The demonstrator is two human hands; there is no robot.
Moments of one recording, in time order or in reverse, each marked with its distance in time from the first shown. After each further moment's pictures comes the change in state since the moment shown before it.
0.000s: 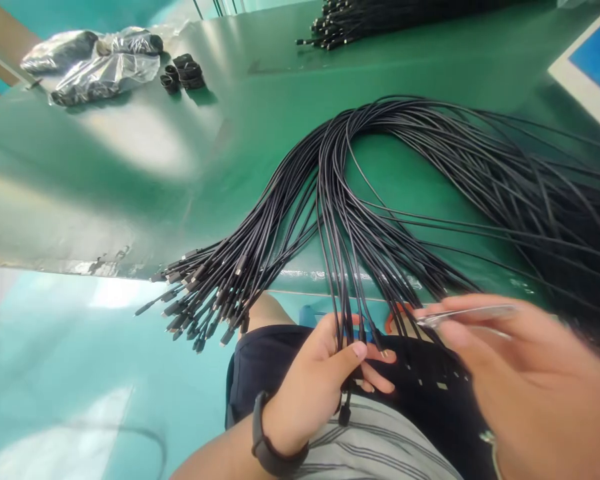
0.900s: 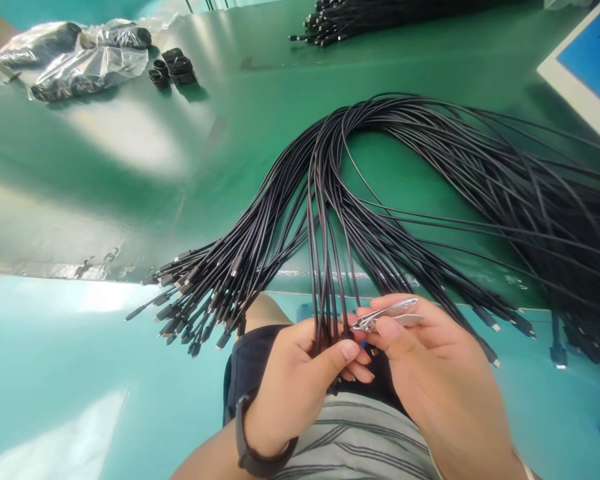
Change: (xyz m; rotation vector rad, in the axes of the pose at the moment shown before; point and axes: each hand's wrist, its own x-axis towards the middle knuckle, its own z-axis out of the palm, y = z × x) left_hand -0.013 0.024 -0.003 0.153 0.057 0.197; right_hand -0.006 -0.005 0.051 0.805 -0.315 0.339
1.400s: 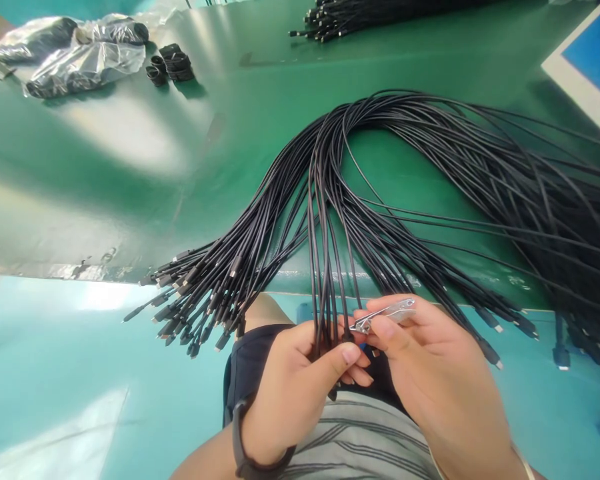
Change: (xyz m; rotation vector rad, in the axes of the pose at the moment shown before) left_hand -0.002 0.003 0.000 -0.002 0.019 -0.017; right_hand 0.002 0.003 -0.003 -0.063 -0.005 0.052
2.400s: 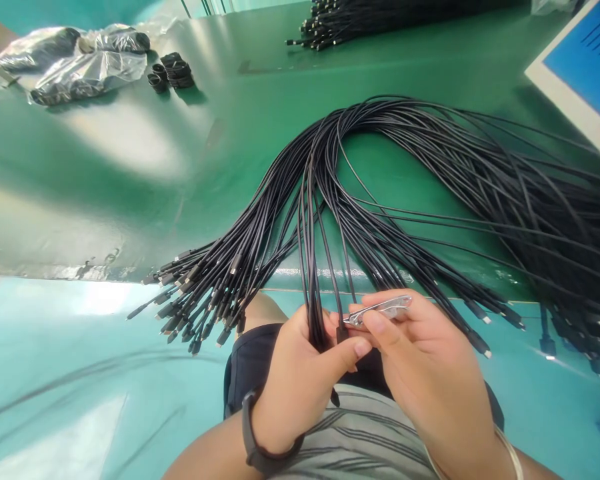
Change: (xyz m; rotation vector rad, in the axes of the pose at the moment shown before) left_hand 0.005 -0.001 0.011 0.079 0.117 0.061; right_hand -0.005 -0.008 0.014 -0.041 0.034 -0.118
